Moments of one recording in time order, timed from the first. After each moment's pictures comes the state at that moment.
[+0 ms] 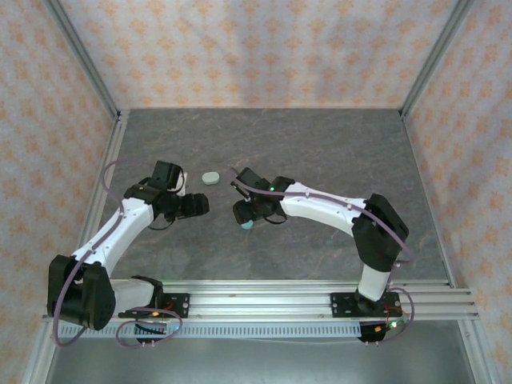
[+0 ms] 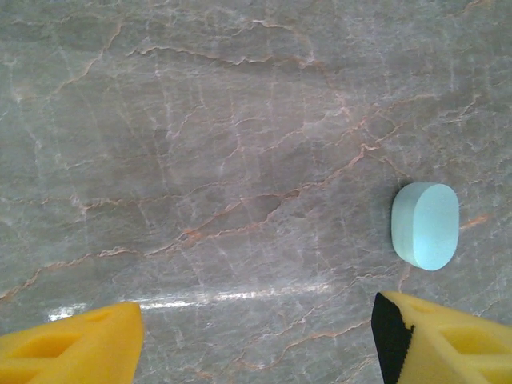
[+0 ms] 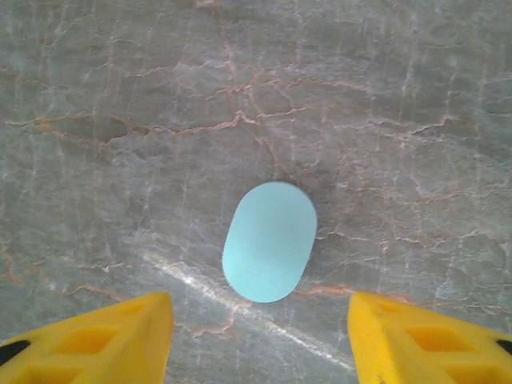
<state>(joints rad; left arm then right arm) -0.17 1.23 0.86 -0.77 0.22 -0.41 0.94 1.78 1.34 -0.69 0.07 0.50</state>
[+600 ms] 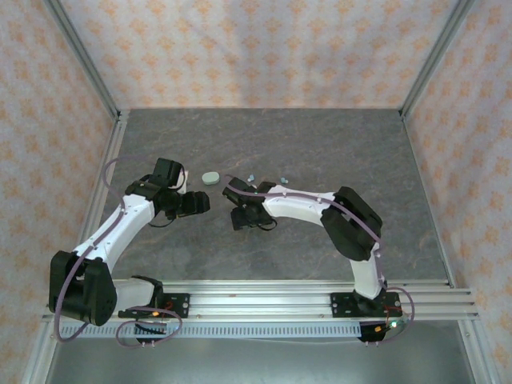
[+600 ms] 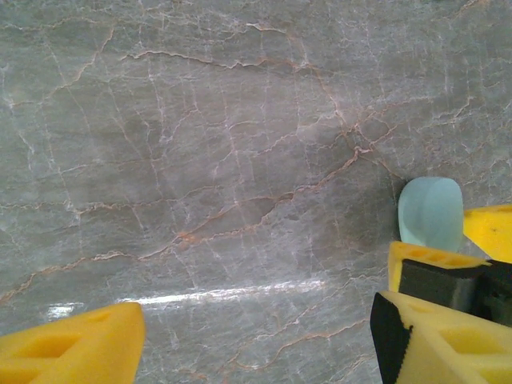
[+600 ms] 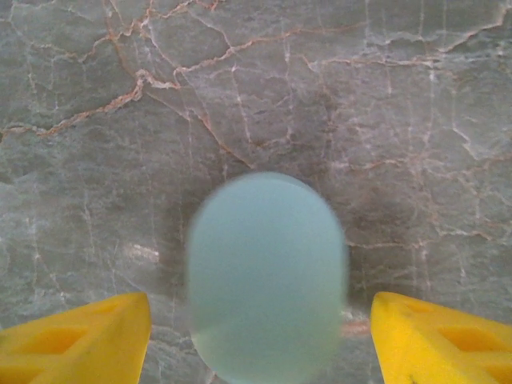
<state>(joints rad) -0.17 1.25 0.88 -0.78 0.23 -0.41 0.95 1.98 1.39 -0.71 0.08 0.68</state>
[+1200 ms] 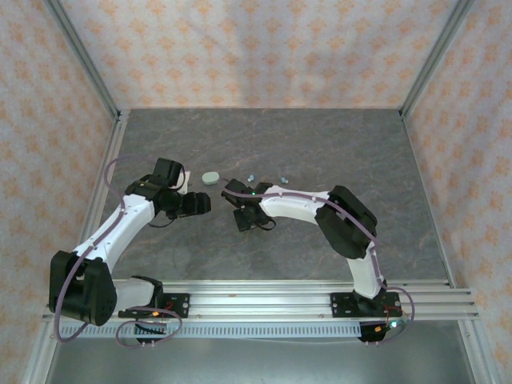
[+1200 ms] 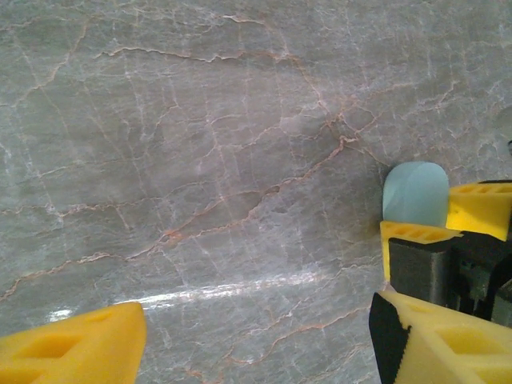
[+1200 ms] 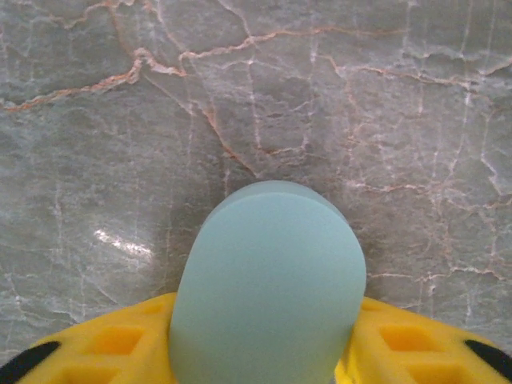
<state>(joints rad) -0.17 1.25 0.88 -0.78 0.27 -0.36 0.95 2.01 1.41 -0.71 0.10 0.53</state>
